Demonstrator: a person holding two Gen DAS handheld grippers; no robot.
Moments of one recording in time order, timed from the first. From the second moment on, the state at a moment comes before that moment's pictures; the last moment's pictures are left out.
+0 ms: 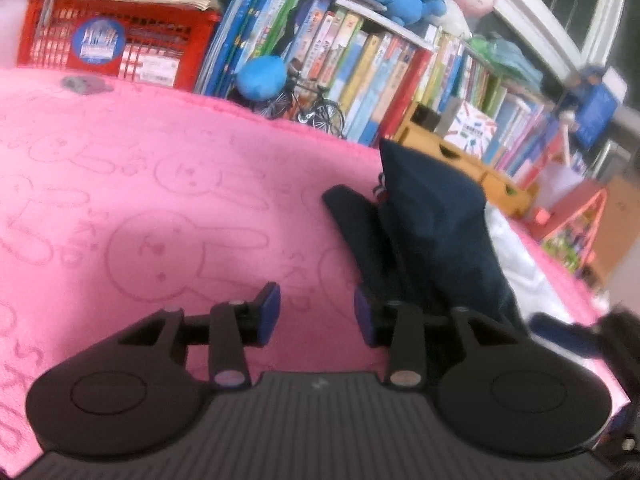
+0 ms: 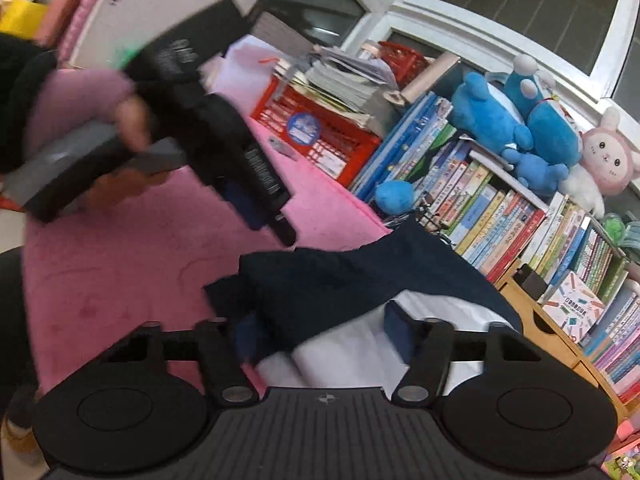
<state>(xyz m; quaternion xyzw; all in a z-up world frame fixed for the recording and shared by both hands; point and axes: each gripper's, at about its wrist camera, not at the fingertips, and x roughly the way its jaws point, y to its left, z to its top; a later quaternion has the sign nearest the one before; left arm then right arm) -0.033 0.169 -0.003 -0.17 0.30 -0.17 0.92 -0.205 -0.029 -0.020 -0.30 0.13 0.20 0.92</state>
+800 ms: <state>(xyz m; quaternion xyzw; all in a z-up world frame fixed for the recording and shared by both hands) -0.016 0.090 0.051 0.03 0.20 -0.24 0.95 -0.189 0.039 -0.055 -0.43 0.10 0.16 0.88</state>
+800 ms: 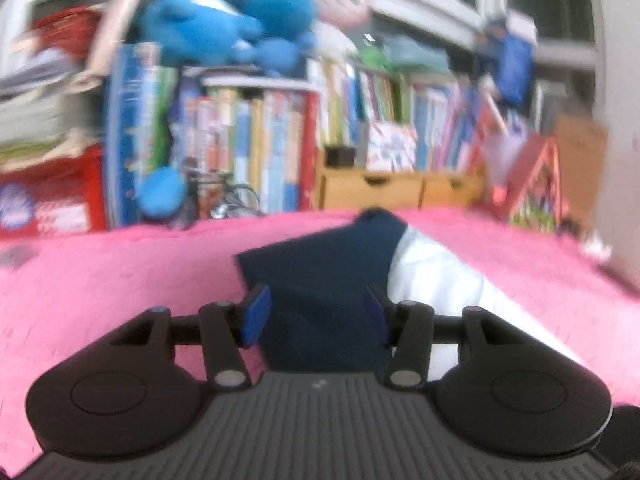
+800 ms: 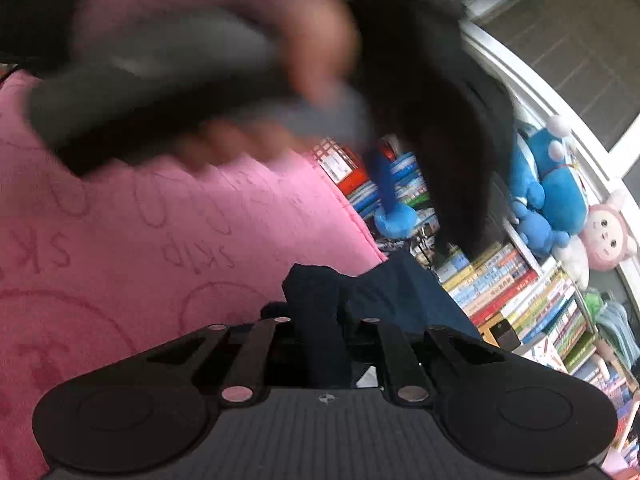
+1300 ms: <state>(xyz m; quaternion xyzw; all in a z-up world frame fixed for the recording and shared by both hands) -0.046 0.112 0.039 0.06 0.19 -0.09 0.97 -0.241 -0.102 0.011 -0.21 0.17 0.18 0.95</state>
